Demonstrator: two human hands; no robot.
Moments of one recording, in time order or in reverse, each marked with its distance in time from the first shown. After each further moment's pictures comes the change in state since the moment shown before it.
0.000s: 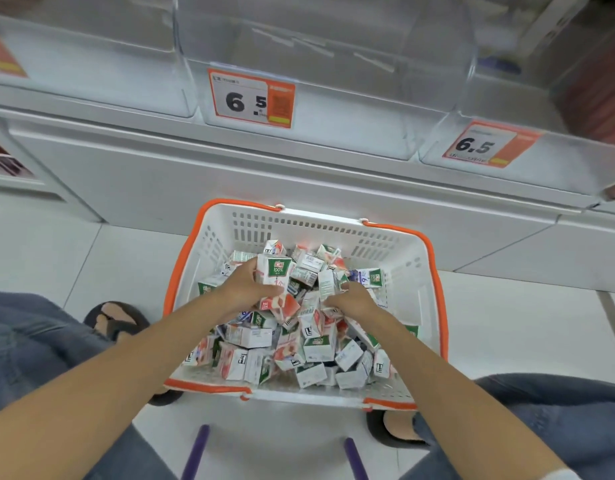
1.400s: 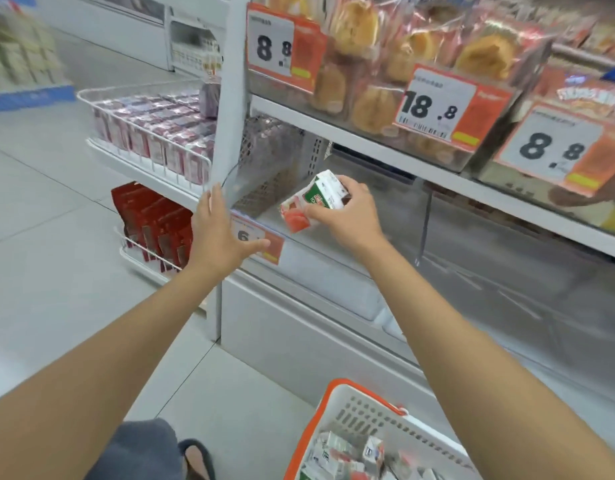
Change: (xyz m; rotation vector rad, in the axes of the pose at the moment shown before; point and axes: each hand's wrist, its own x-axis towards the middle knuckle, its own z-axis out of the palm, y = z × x) left_hand -0.084 0.170 -0.354 0.312 1.114 0.555; right_hand -0.124 -0.509 0.083 0.073 0.178 -1.168
